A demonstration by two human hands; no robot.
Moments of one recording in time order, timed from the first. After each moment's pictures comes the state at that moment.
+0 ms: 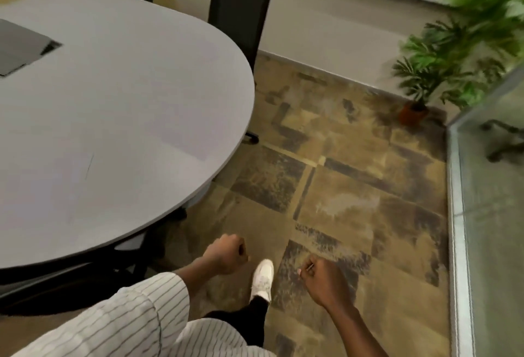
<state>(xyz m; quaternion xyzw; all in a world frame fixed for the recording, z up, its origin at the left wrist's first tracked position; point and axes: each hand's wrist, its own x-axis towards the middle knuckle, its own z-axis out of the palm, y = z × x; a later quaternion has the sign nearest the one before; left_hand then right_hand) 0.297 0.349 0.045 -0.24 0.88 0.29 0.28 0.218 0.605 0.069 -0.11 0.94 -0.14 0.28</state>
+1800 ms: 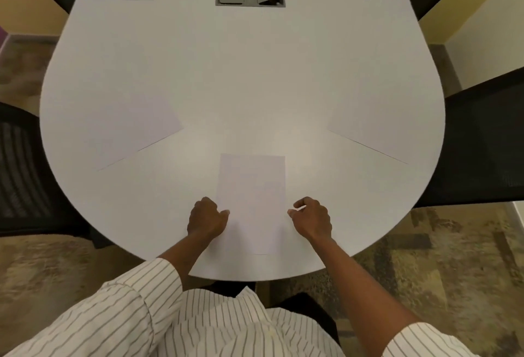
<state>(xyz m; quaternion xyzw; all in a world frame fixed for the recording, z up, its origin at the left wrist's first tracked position) 0.034 0.024 0.021 -0.84 0.37 0.39 -0.06 -0.223 -0.011 0.042 -0.49 0.77 -0.03 0.40</state>
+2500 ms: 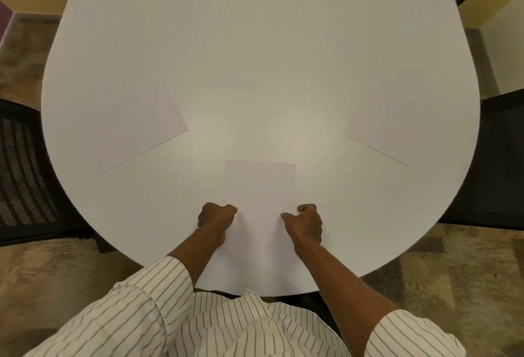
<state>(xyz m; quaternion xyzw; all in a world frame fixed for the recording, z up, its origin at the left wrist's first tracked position) 0.031 -0.032 0.005 -0.87 0.10 0.48 -0.12 -0.170 -0.047 0.005 -0.34 0.84 -0.05 0.43</state>
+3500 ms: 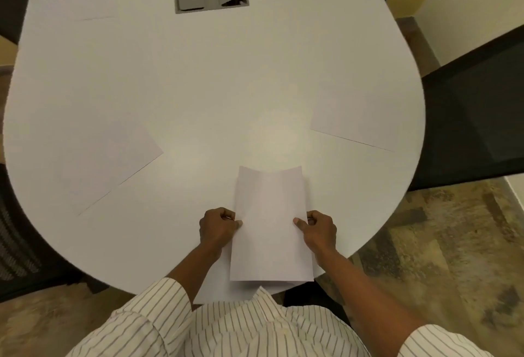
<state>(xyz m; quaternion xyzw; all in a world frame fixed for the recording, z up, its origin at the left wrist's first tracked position) 0.013 -0.023 0.026 -0.80 0.29 0.50 -0.14 -0.240 -0.007 0.009 -0.34 0.80 -0.18 0.45</state>
